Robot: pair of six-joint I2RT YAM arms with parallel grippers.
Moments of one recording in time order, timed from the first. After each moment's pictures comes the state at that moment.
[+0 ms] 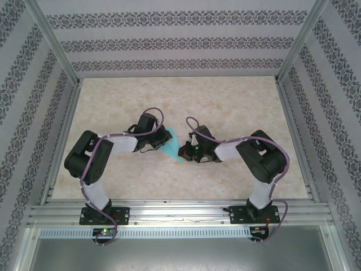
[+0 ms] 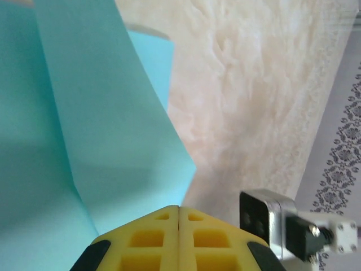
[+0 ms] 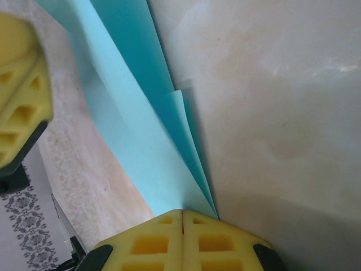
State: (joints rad) left arm -0.44 1.76 0.85 0.15 0.42 -1.12; right arm 0.62 1.82 0.73 0.25 -0.54 1.04
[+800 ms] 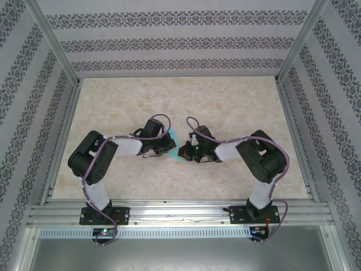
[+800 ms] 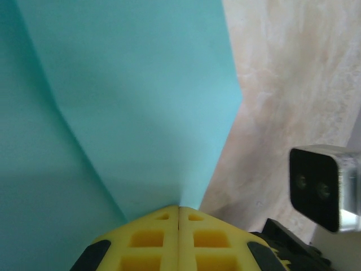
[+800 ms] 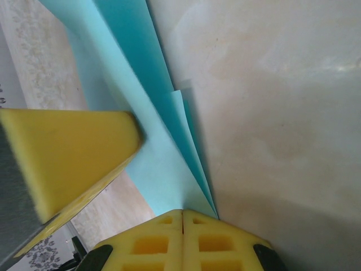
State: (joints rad) left arm -0.51 1.80 0.85 0.08 0.41 -1.04; right arm 0.62 1.82 0.73 0.26 -0.54 1.04
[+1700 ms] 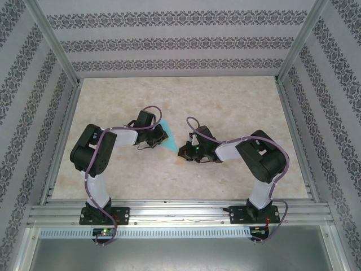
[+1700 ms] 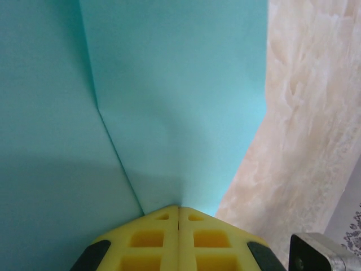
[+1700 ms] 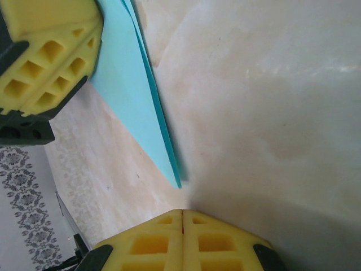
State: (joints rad) left arm -0.37 1.89 0.97 0.00 0.43 -1.03; right arm 0.61 1.82 0.72 0.28 -0.56 1.04
